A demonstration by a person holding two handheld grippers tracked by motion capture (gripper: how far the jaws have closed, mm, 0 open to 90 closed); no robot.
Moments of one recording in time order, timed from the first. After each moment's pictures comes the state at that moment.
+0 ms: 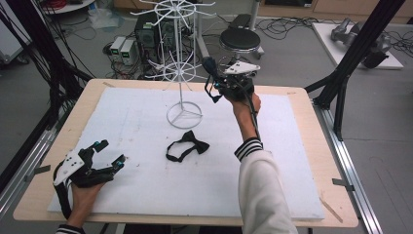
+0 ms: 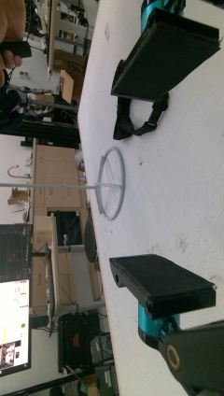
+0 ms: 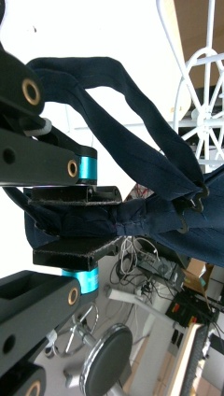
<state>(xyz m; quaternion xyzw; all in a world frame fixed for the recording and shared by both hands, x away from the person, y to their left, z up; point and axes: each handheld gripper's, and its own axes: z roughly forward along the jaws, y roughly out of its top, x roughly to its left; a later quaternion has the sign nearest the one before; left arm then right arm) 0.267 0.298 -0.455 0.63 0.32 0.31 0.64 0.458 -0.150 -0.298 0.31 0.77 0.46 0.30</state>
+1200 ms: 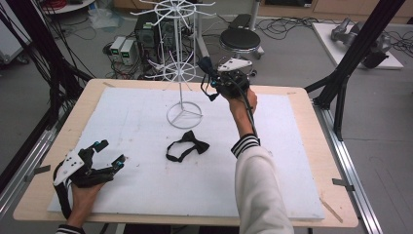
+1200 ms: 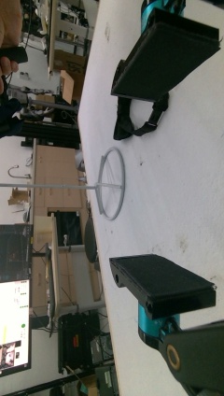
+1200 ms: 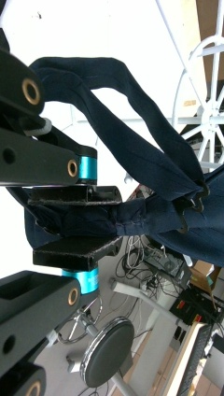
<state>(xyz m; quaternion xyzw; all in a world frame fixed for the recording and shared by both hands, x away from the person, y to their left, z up) 0.267 0.298 -0.455 0.62 0.32 0.31 0.64 0.466 -0.134 -0.294 0.30 0.79 0.43 0.31</state>
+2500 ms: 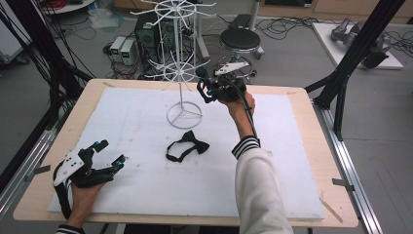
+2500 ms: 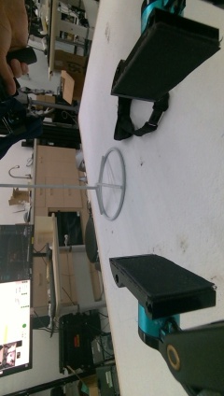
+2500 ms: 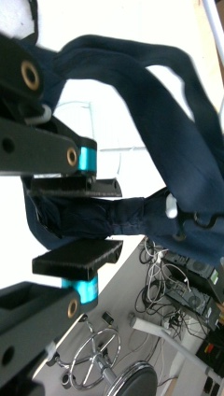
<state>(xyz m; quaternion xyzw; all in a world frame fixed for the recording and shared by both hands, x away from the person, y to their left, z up) 0.267 0.298 -0.455 0.63 0.32 0.31 0.64 0.473 -0.131 -0.308 0.30 0.83 0.41 0.24</state>
